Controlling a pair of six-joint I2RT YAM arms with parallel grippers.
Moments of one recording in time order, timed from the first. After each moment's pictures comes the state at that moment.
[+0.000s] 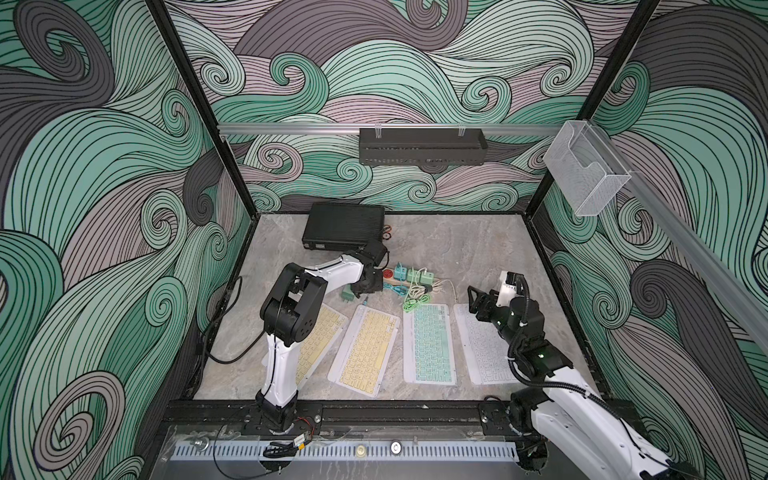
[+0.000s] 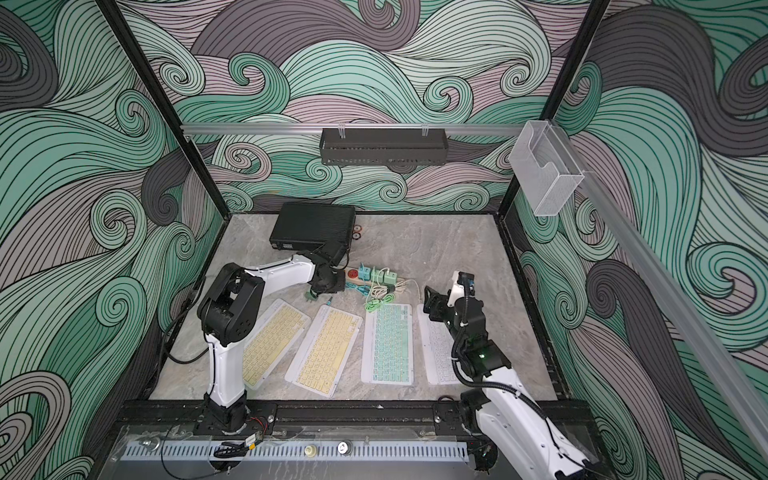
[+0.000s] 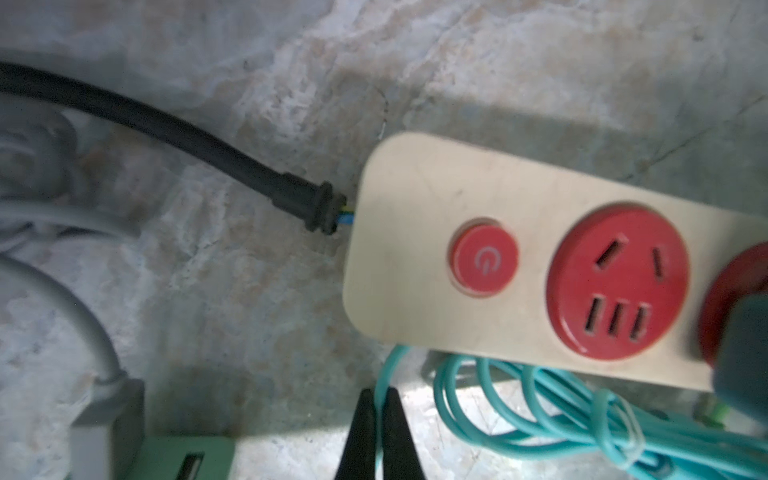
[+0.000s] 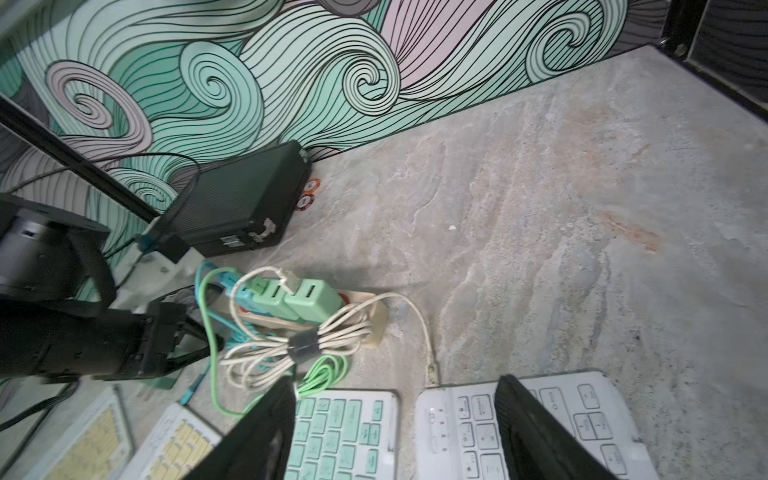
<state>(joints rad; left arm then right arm) -0.54 2.03 1.38 -0.59 -0.07 -0.50 0.32 0.69 0.35 -0.01 0.05 0.45</state>
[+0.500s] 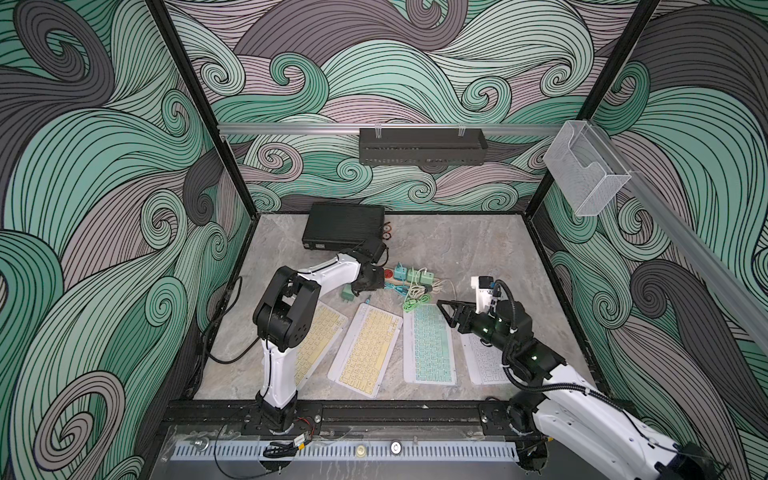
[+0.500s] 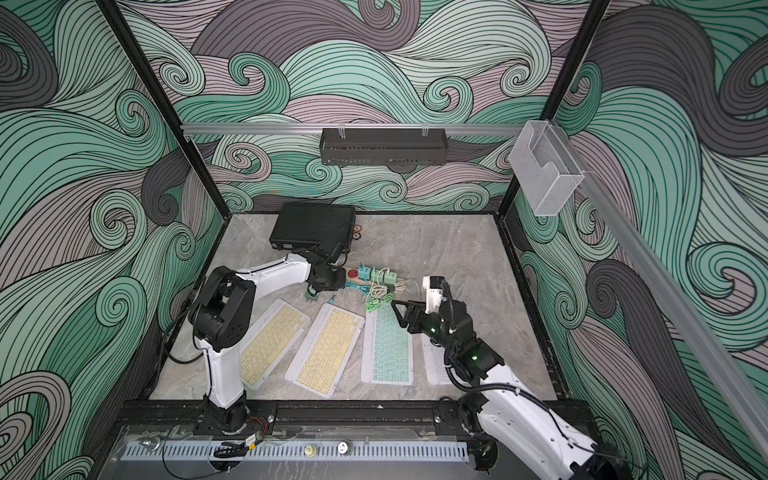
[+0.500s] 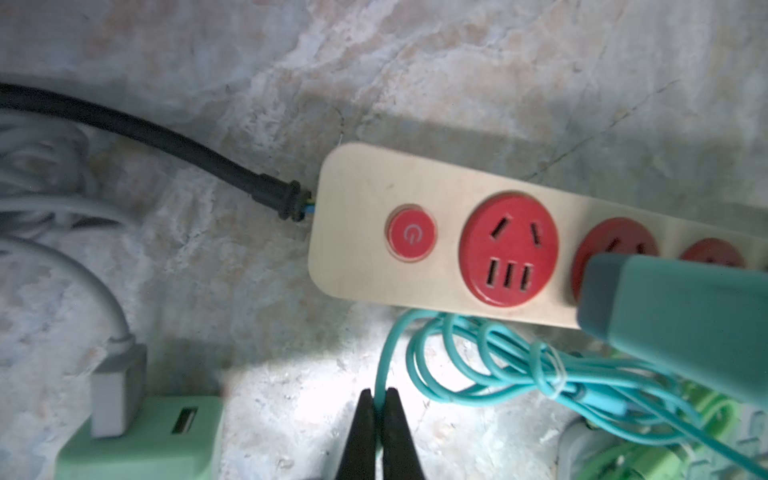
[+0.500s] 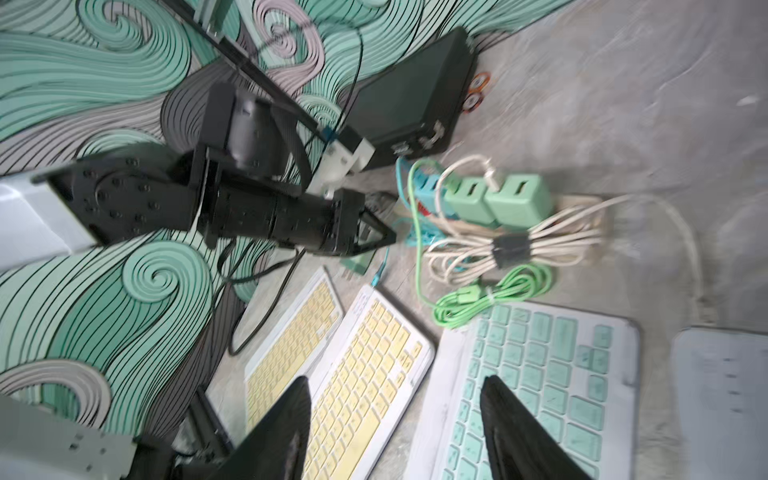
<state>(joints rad) -0.54 1.95 1.37 -0.59 -0.01 -0.50 0.59 0.78 0.35 0.09 -0.20 0.69</state>
